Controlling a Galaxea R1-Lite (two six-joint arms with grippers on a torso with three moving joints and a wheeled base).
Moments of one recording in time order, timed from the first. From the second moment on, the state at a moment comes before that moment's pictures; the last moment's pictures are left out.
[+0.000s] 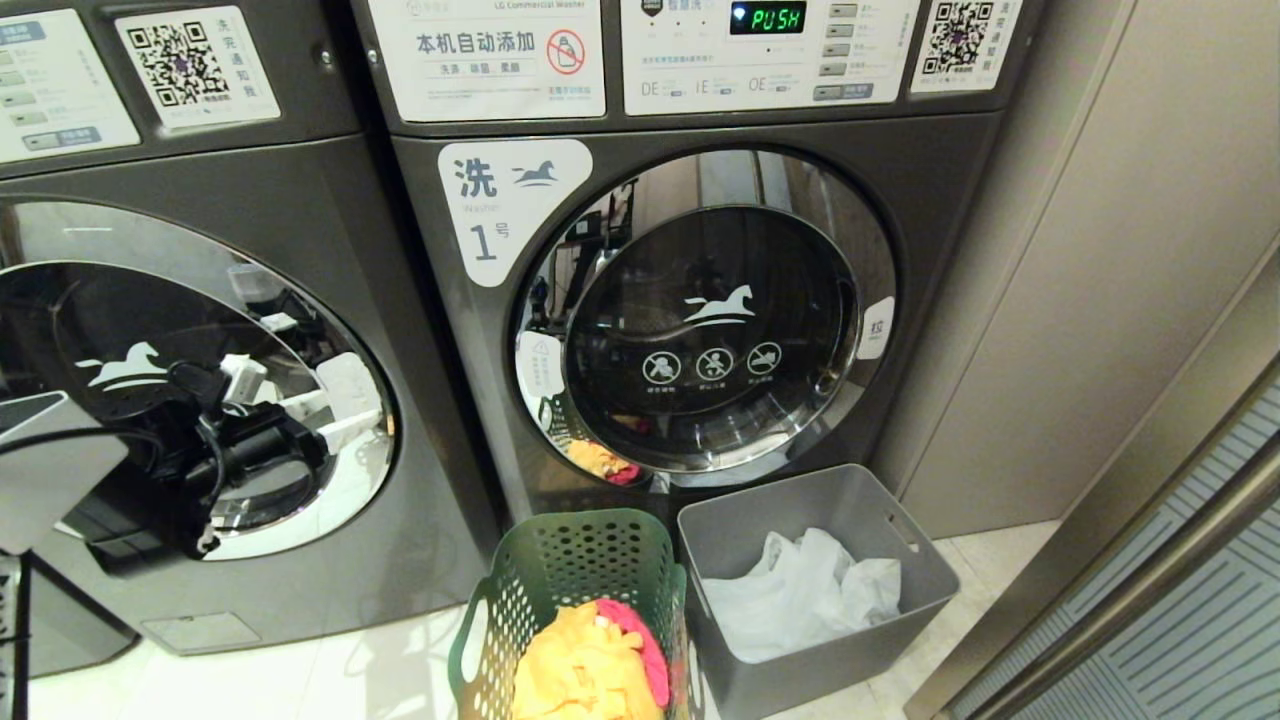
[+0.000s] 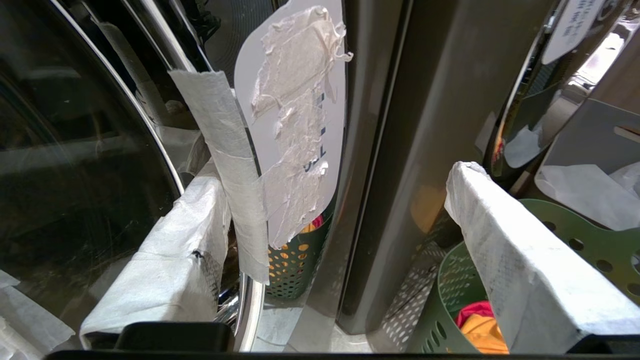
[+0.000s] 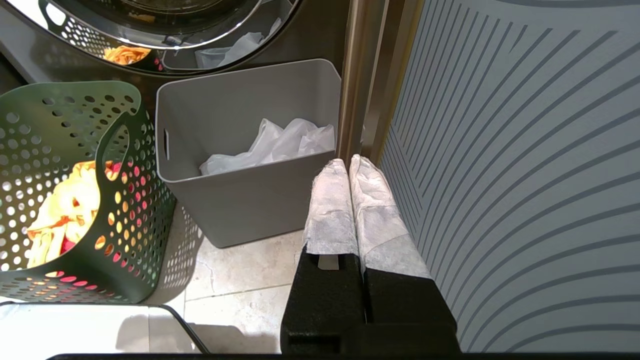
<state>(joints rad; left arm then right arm) 0.27 2.43 -1.18 -1.23 -1.06 0.07 -0.01 0.00 -0.08 0.20 -0.01 -0.01</state>
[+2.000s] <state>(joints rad) 0.63 1.67 -0.80 -1.11 -0.88 0.06 -0.01 0.00 -0.08 0.20 -0.01 -0.01</state>
